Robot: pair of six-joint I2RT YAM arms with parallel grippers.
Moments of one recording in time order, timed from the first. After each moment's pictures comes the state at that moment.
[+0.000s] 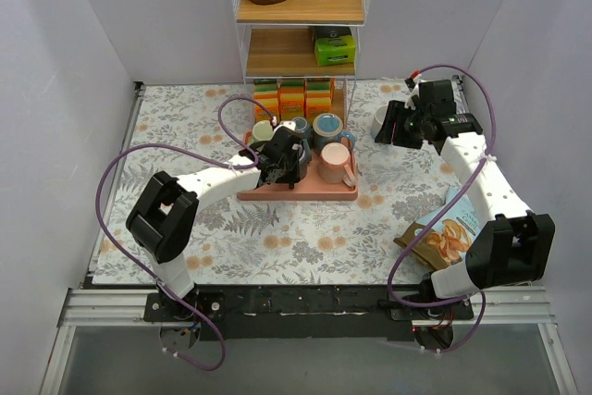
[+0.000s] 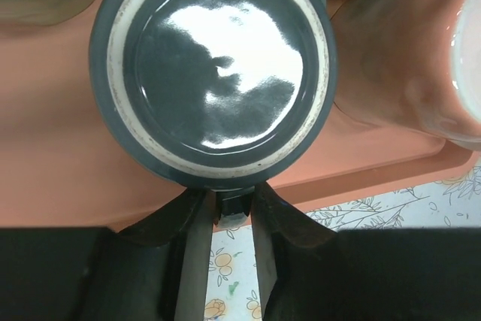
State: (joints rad) left arm -0.71 1.75 1.19 -0.31 -0.20 -0.57; right arm 0.17 1.44 1.32 -0.69 -0.23 0.29
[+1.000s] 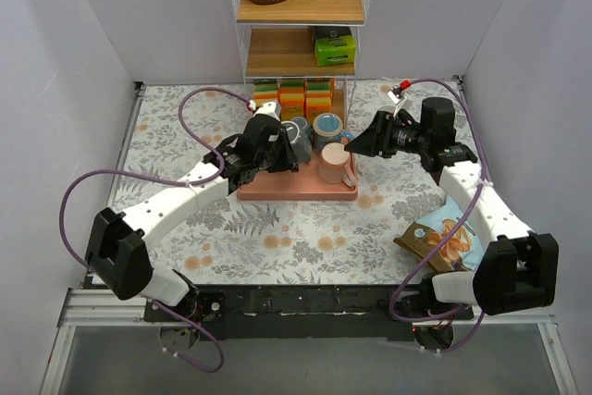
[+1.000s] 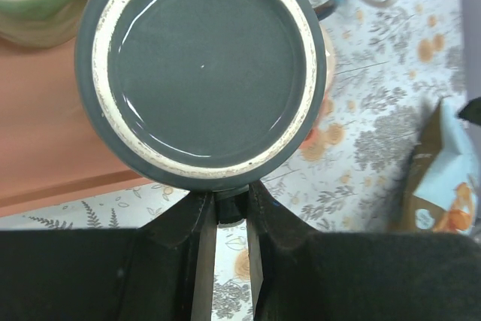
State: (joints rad) left arm -0.71 1.47 1.20 -0.37 -0.14 -0.67; right arm 0.19 1.30 1.02 -0.19 -0.83 0.45
